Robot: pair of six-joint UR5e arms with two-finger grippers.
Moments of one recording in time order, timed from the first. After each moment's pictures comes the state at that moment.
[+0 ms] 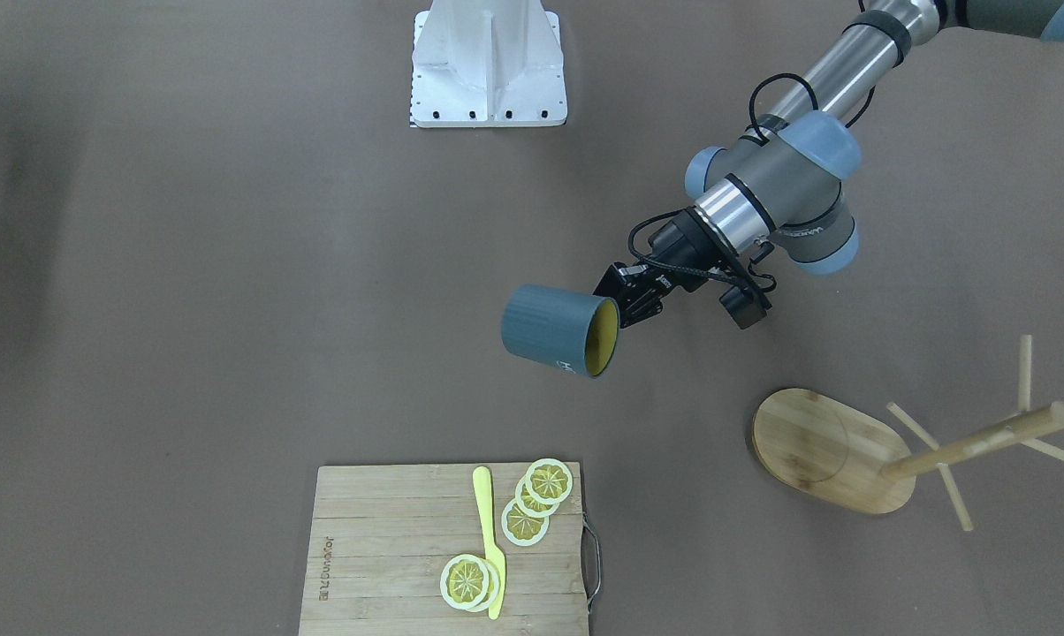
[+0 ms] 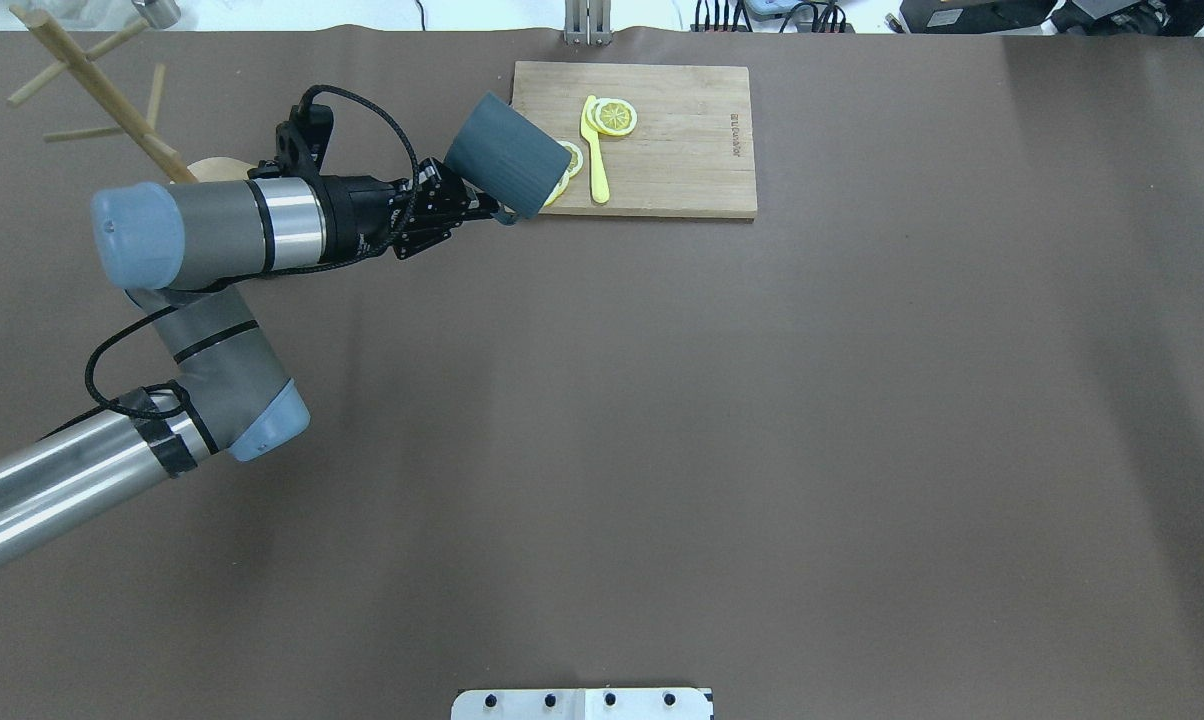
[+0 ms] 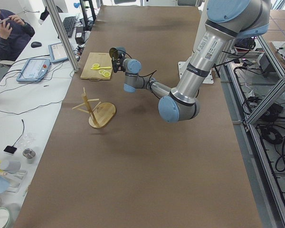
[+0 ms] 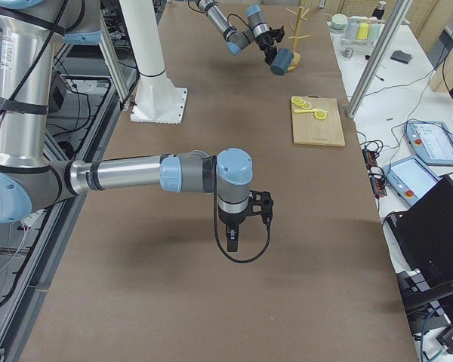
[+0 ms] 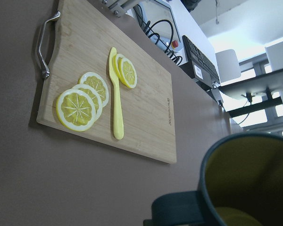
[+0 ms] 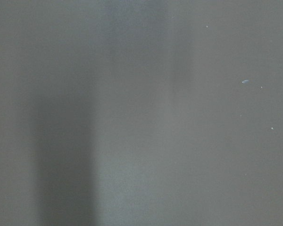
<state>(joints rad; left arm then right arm) -0.72 -2.13 -1.32 -3.07 -1.81 -1.96 1.57 -1.76 1.90 -1.70 2.26 -0.04</state>
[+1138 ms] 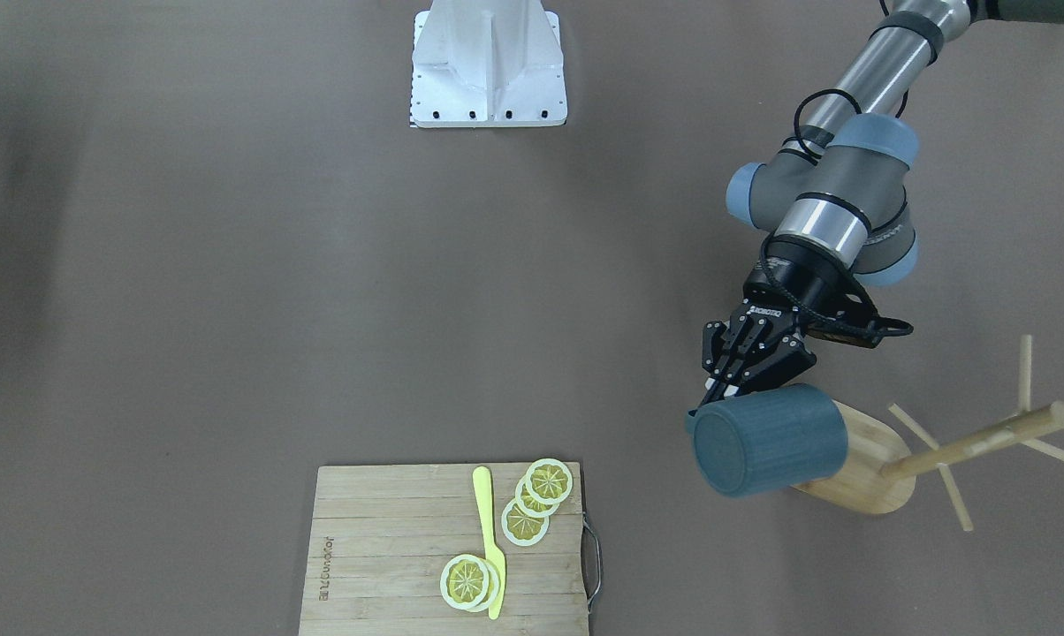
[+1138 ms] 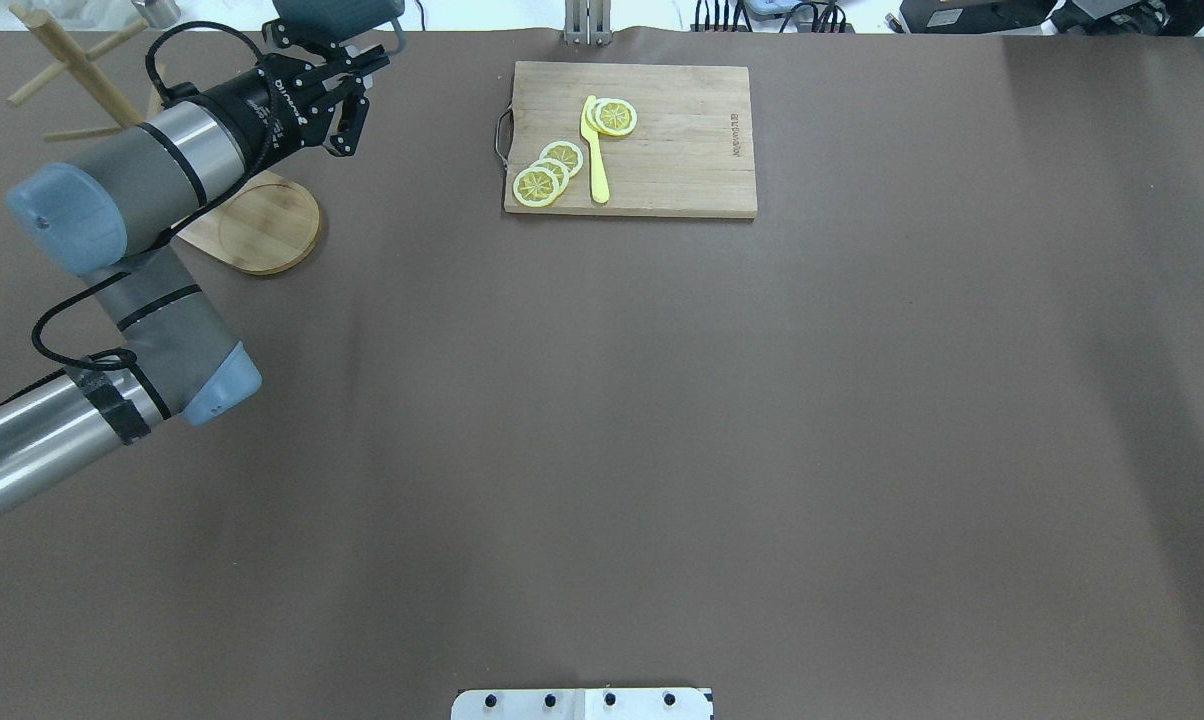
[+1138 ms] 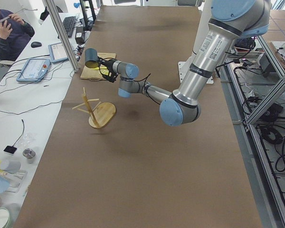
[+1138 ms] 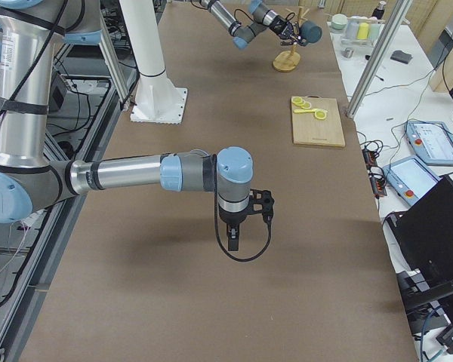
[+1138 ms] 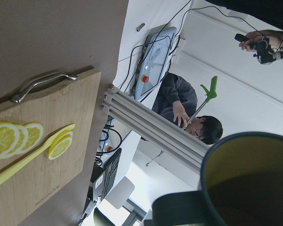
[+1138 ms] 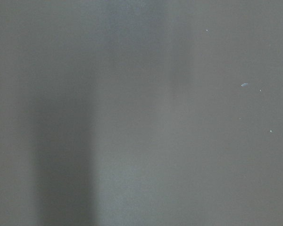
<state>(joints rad) -0.81 -2.08 -1.30 -3.12 -1.44 -2.78 1.57 -1.76 1.91 -1.70 2.26 -0.04</state>
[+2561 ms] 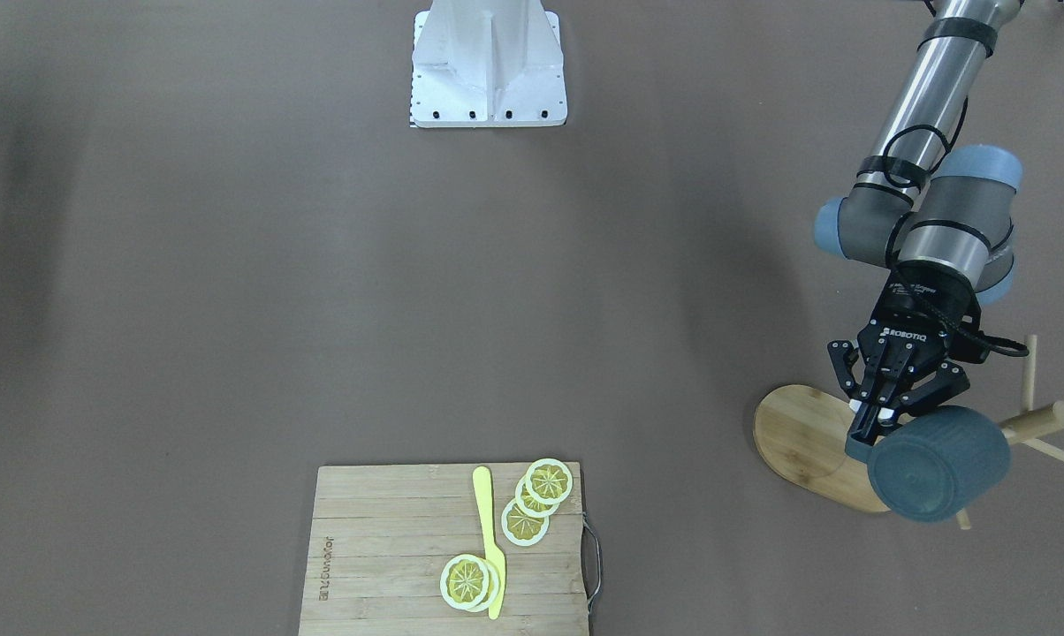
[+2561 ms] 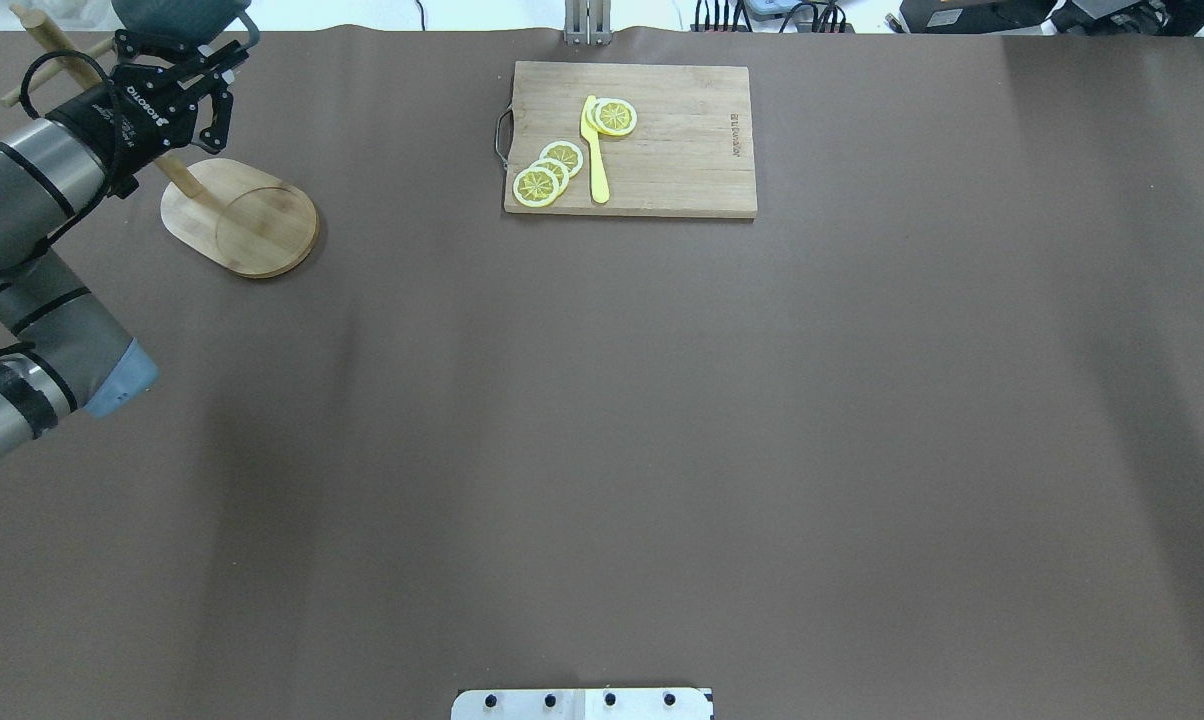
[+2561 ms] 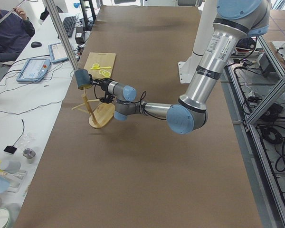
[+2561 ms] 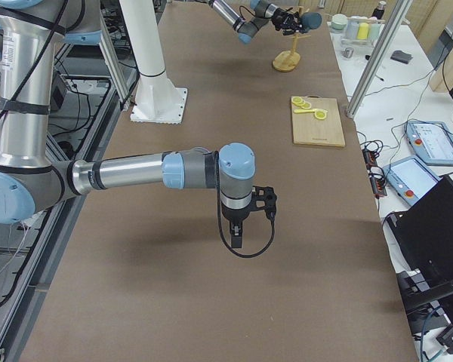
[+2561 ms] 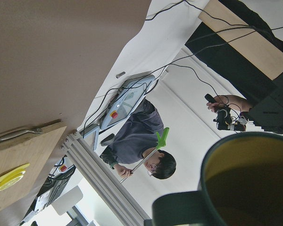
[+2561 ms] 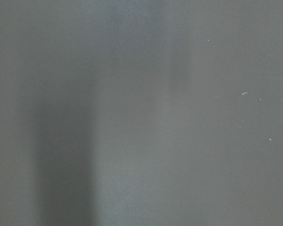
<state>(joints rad) -0.90 -1.99 -1.12 -3.42 -1.44 -3.01 1.57 -1.74 1.91 -1.70 2.25 -0.04</state>
